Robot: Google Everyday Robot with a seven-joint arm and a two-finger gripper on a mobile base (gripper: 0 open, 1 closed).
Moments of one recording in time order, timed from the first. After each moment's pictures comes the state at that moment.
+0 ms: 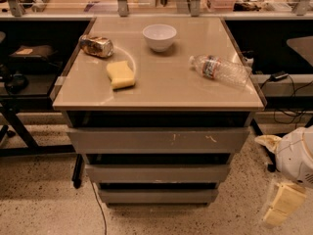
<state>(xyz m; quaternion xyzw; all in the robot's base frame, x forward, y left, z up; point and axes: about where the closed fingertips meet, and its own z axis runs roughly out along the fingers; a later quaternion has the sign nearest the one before) 0.349 -0.231 0.787 -0.58 0.79 0.09 0.16</state>
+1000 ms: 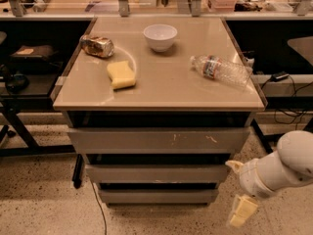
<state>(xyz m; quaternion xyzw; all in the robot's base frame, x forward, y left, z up) 0.388 -0.219 0.612 -0.59 0.77 0.15 0.17</state>
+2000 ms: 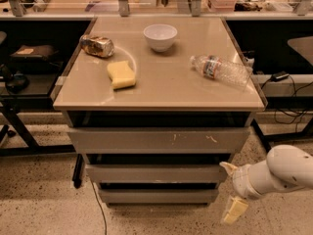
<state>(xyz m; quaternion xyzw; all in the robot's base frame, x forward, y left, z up) 0.422 -0.219 0.543 -0.61 0.75 0.14 0.21</state>
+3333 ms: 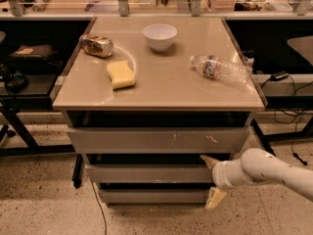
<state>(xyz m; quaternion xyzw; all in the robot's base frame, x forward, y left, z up) 0.496 -0.193 0.463 -0.69 0.66 0.09 0.28</state>
